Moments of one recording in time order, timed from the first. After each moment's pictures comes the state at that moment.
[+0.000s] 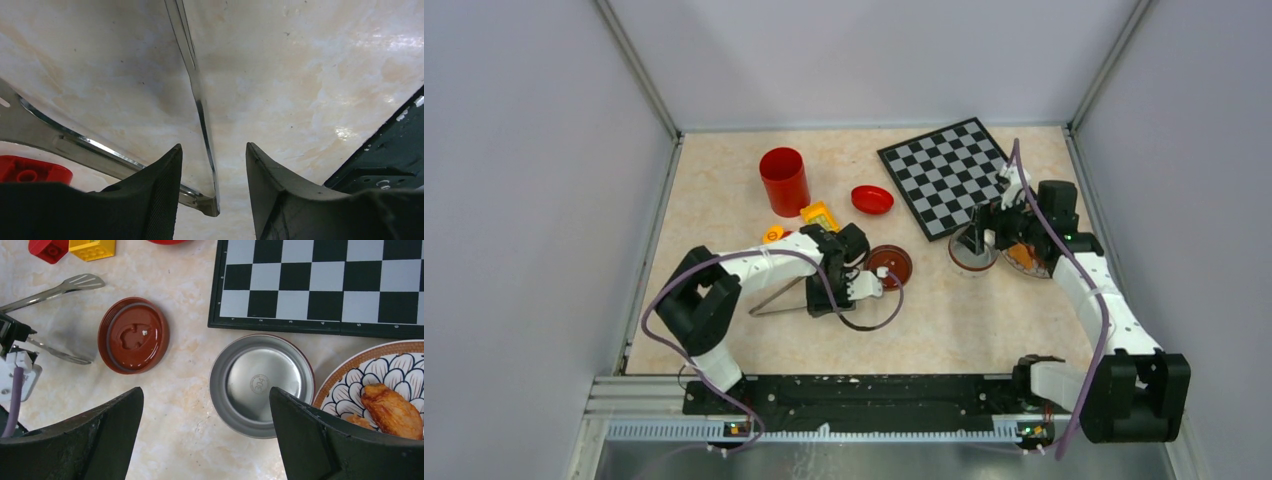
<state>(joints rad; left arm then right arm) -0.80 1.68 1.10 -0.95 0.06 0.67 0.03 1.12 0.83 -0.39 -0.56 -0.12</state>
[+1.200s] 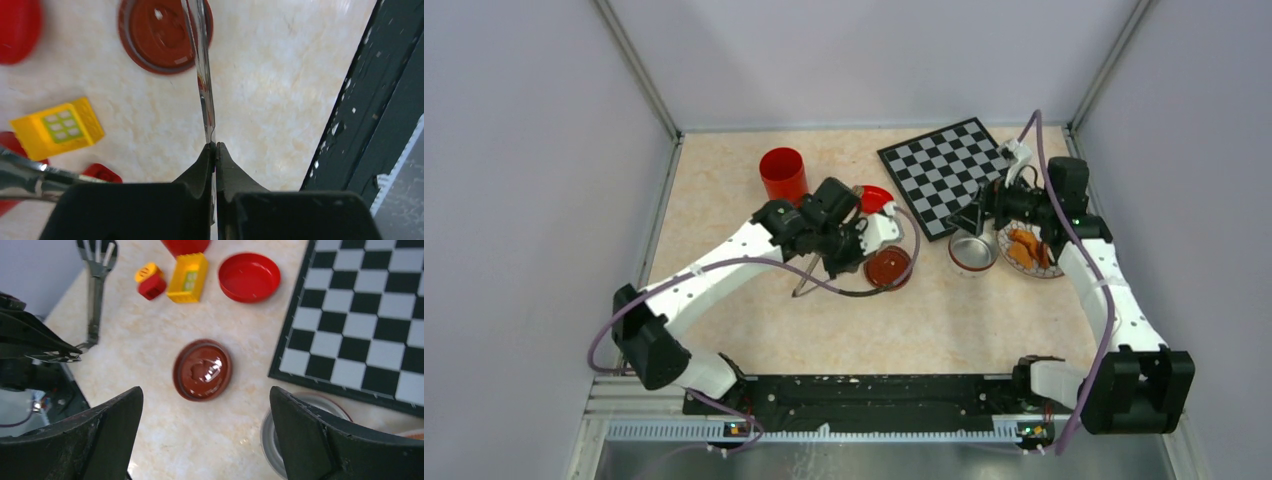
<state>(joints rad) -0.81 1.48 1.34 -0.94 0.26 0.46 0.02 1.15 0.95 -0.38 -0.79 -0.03</state>
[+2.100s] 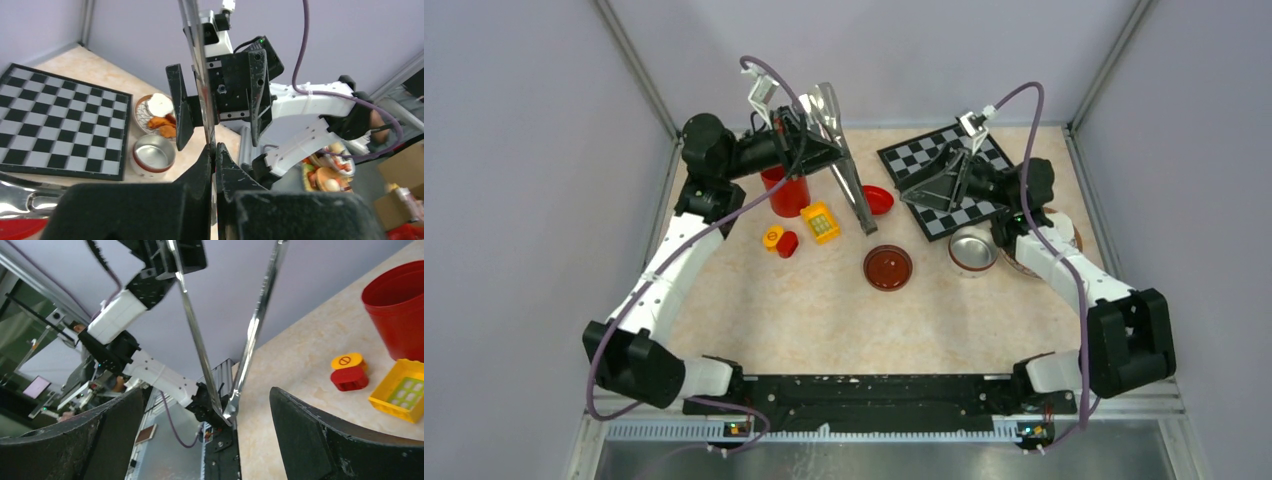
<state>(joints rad) -0.31 1.32 1.39 0.16 1.01 -0.64 0.29 1.36 0.93 0.86 -1.08 1.11</state>
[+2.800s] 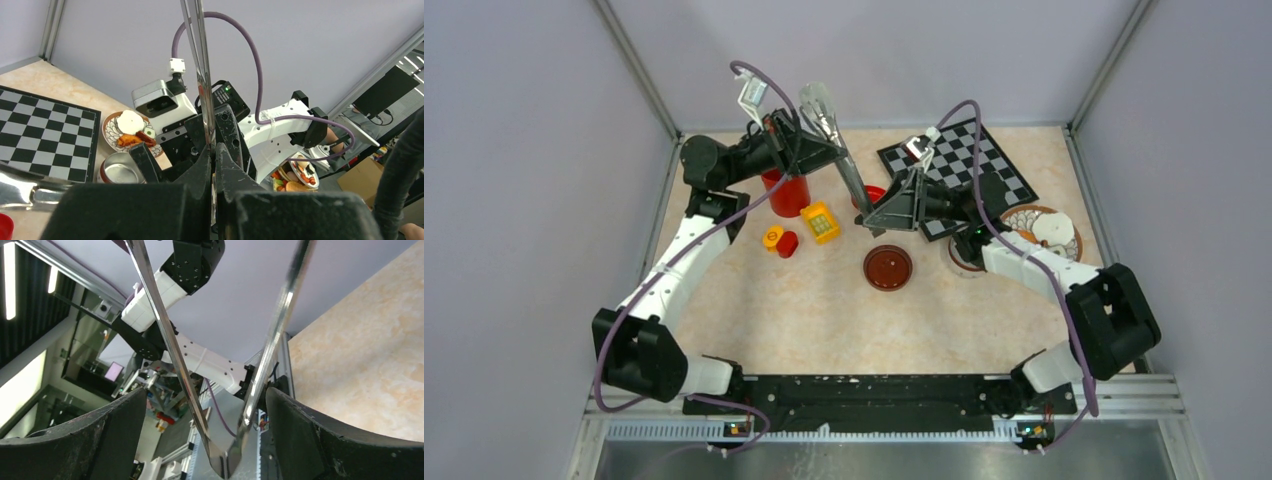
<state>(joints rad) -0.27 1.36 1.20 0.73 1.03 -1.08 0.52 1.45 0.89 0.98 -1.02 1.29</state>
